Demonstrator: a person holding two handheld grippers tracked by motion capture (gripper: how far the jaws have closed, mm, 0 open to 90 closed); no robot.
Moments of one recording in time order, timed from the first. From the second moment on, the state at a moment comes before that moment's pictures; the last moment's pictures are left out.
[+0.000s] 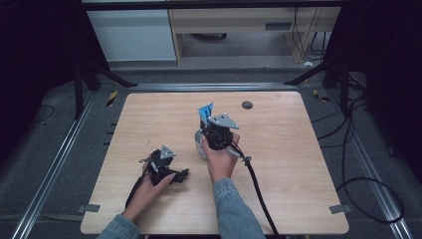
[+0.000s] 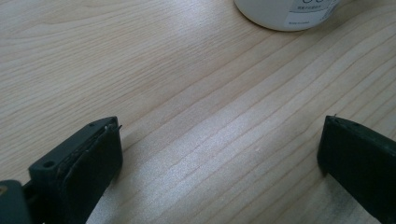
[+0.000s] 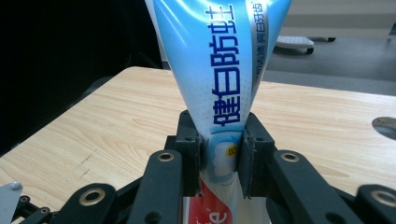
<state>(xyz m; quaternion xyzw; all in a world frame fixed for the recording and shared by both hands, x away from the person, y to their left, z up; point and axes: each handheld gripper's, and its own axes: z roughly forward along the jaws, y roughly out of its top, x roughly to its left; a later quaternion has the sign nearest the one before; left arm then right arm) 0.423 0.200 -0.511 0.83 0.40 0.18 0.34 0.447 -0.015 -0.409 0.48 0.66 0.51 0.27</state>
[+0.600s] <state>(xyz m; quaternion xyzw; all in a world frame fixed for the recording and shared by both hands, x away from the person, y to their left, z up) 0.423 0.199 -0.511 0.83 0.40 0.18 0.34 0.455 -0.019 -0.417 0.49 0.66 0.52 0.24</state>
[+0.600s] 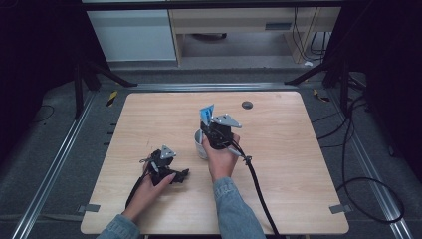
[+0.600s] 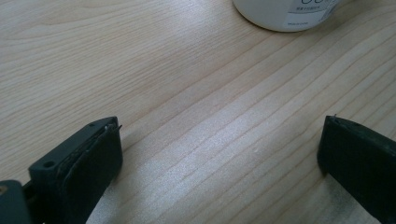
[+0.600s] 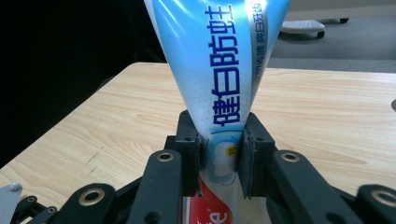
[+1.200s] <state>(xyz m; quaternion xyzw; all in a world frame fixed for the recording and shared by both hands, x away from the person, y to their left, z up) 0.423 0.199 -0.511 0.83 0.40 0.18 0.34 0.462 -0.022 -0.424 0.51 0.66 0.52 0.21</state>
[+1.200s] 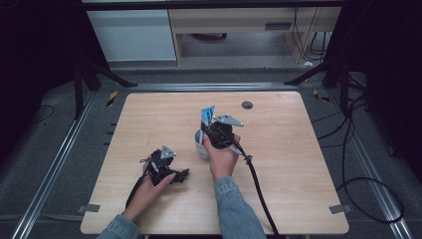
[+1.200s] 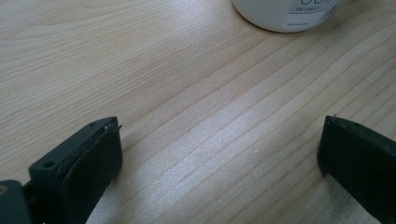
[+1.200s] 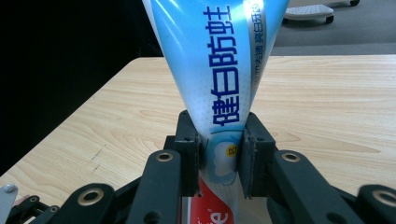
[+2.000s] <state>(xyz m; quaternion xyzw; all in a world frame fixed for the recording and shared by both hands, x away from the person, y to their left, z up) 0.423 0.198 -0.511 0.83 0.40 0.18 0.34 0.469 -0.036 -0.425 0.51 0.66 0.52 0.19</state>
